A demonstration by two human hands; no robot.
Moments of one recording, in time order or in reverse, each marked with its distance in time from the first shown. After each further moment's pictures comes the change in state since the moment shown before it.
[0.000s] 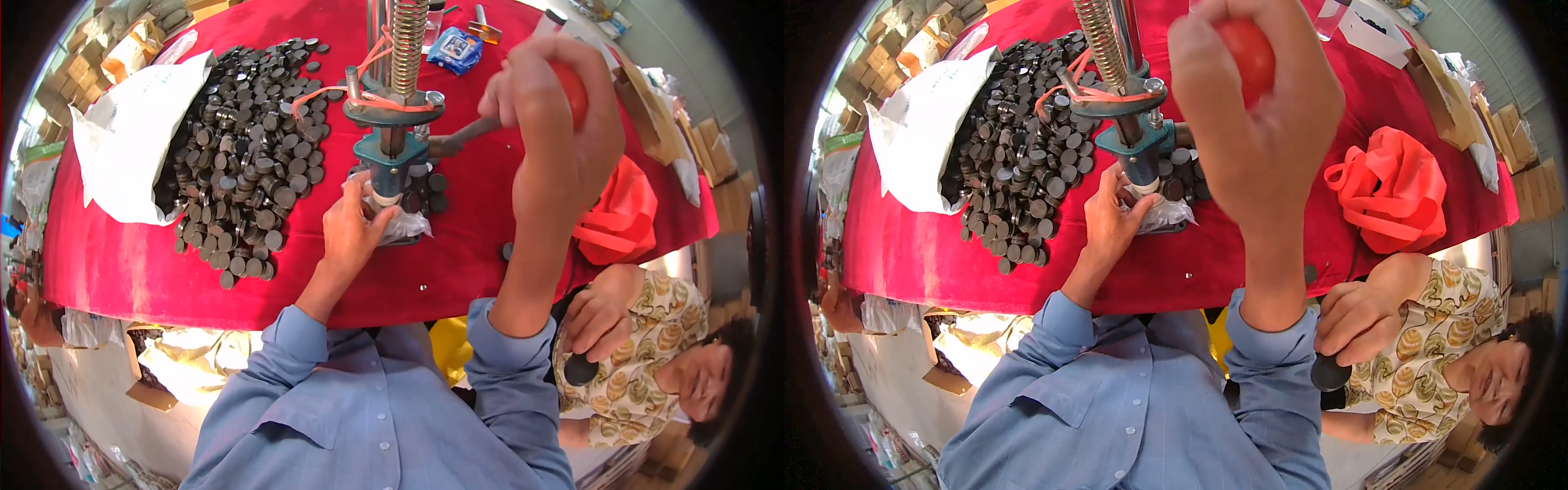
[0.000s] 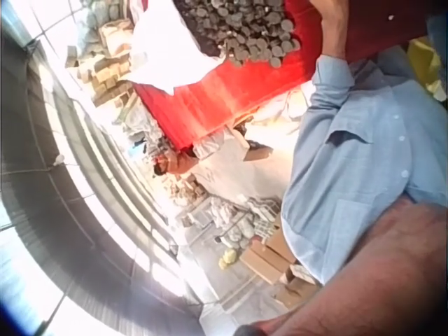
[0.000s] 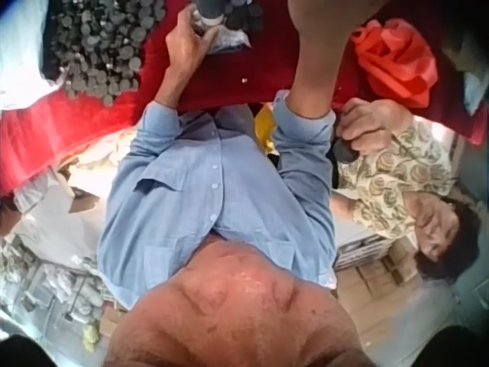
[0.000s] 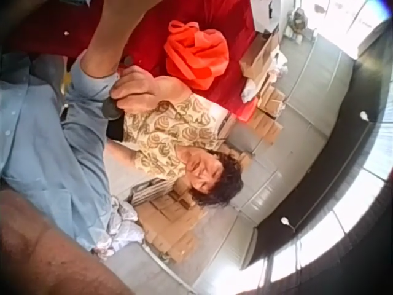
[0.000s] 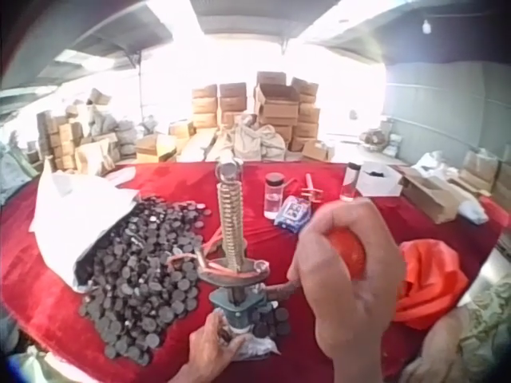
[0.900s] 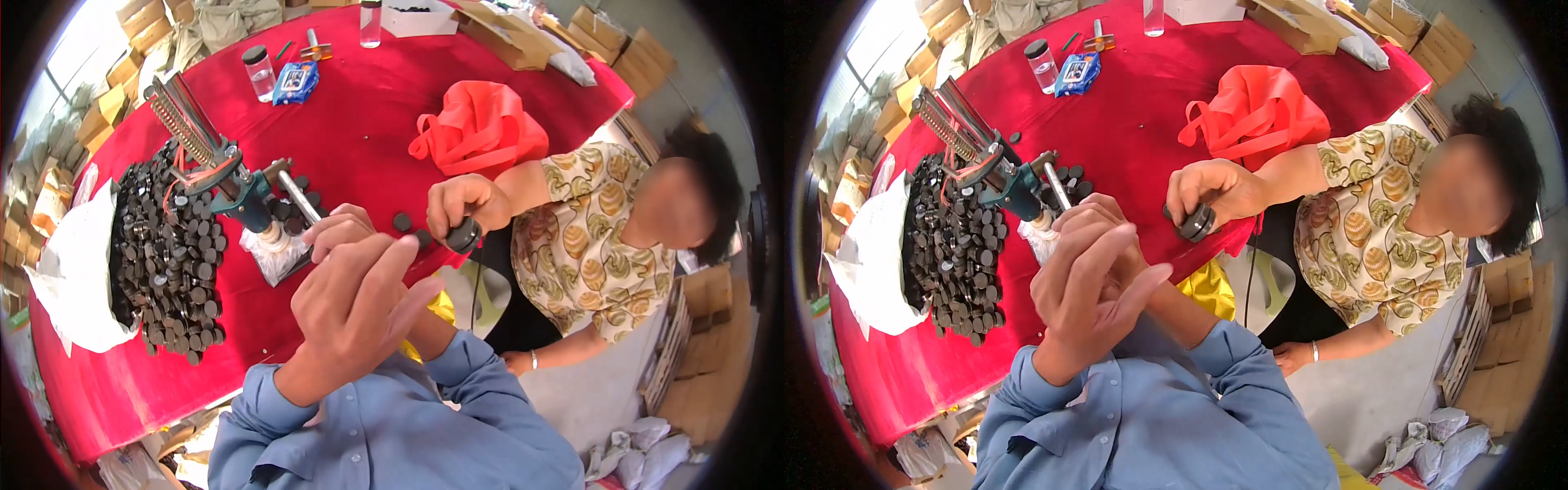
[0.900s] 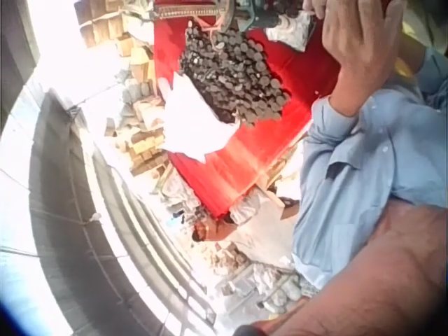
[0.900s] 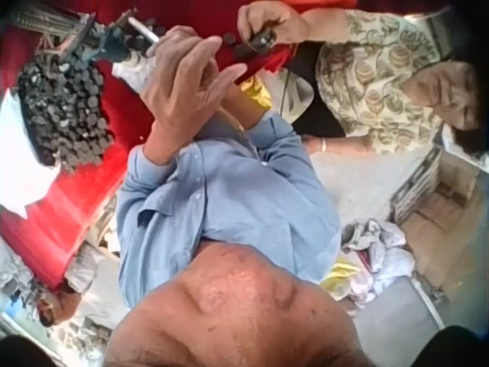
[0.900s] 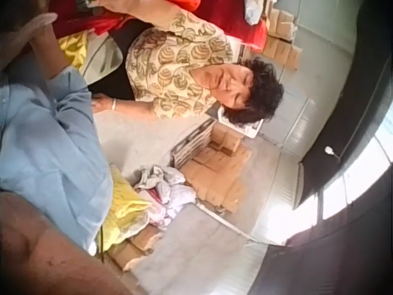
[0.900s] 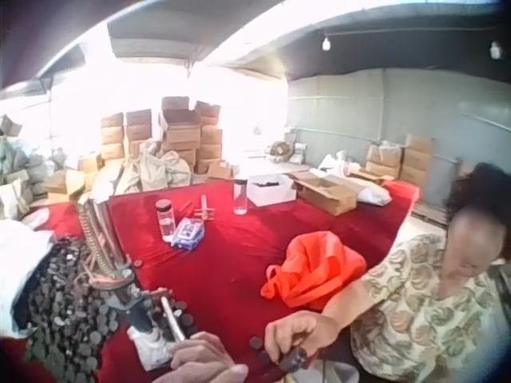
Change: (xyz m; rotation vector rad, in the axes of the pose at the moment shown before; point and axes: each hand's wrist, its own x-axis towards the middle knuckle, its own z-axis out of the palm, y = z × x) left_hand -0.027 0.221 -0.030 -0.318 -0.073 0.723; right_hand -0.152 0.007 -0.039 -0.187 -0.045 -0.182
